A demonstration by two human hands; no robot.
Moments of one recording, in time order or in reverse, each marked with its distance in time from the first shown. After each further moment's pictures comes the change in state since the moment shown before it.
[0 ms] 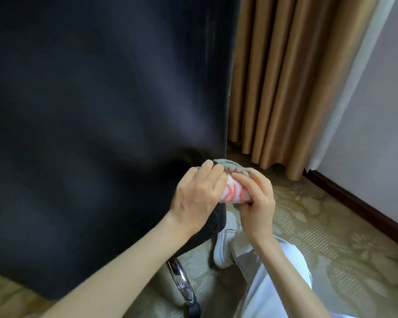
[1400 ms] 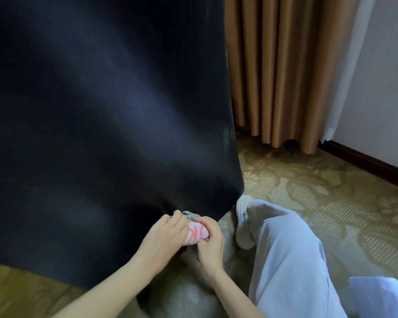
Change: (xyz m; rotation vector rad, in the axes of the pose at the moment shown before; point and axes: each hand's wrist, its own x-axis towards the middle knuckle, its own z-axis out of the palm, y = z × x) left_hand -0.150 -0.040 0.005 0.208 -0.758 0.300; right_hand -0.157 -0.054 0.105 0.509 -0.139 0.799
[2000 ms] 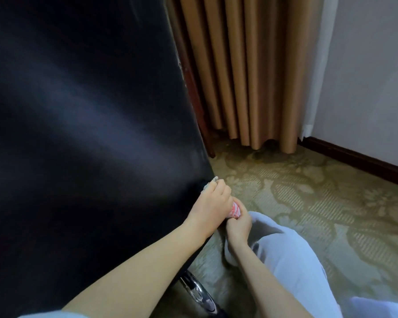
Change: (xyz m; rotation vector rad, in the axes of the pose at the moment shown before) left_hand 0.212 0.021 -0.022 0.214 0.214 0.189; right_hand 0.150 0.015 -0.074 0.072 0.402 0.165
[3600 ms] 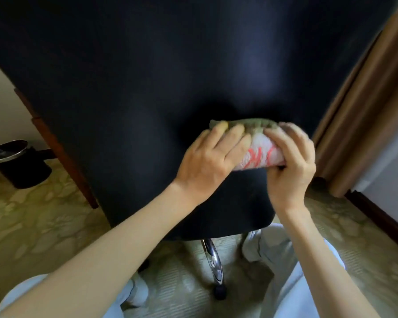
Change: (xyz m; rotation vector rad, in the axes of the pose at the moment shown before) left_hand -0.247 -0.091 -0.119 -0.057 0.847 -0.758; right_hand -0.167 -0.194 0.050 -0.292 -0.186 -1.357
